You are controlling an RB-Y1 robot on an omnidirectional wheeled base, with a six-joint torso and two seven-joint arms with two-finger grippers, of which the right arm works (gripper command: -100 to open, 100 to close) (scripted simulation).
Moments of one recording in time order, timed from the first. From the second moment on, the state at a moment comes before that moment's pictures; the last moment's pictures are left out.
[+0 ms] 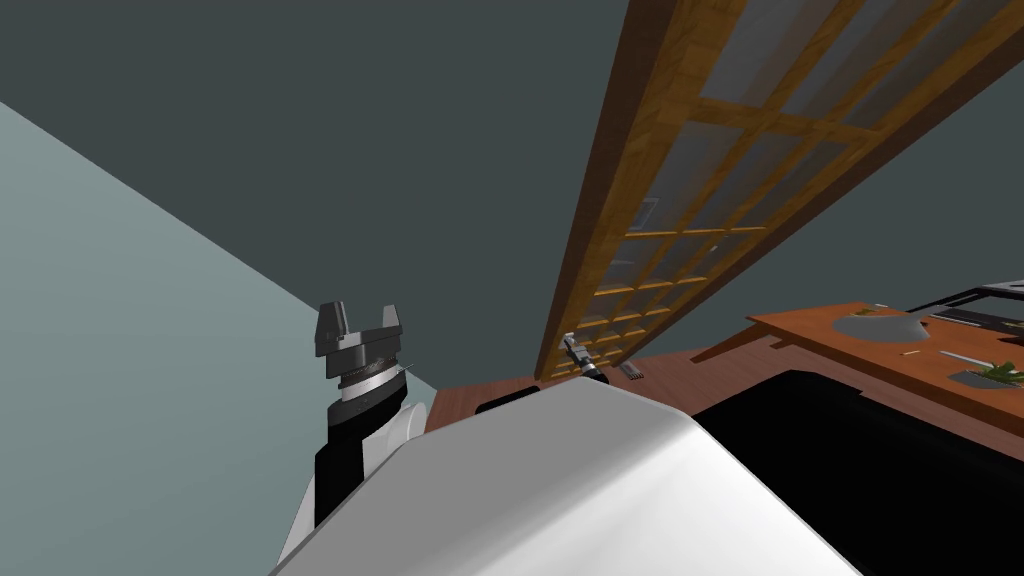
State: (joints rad) arm 0.16 -0.29 -0.21 -0.69 0.18 -1.03 1.08
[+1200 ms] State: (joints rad) arm 0.15 -0.30 -0.17 -0.69 0.10 -1.02 0.80
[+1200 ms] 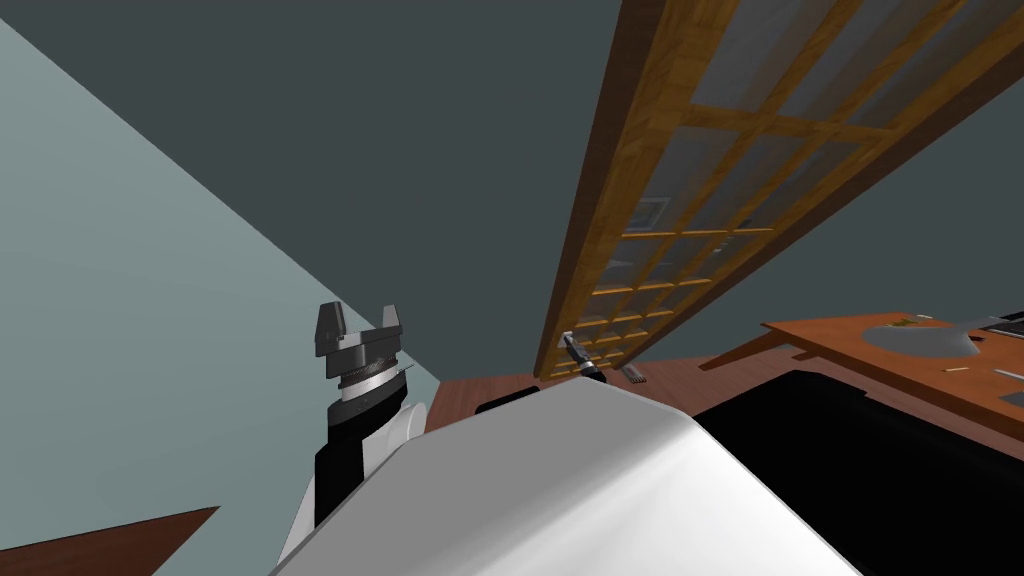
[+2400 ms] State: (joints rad) arm 0.13 -0.30 -0.14 -0.69 0.02 -1.00 0.51
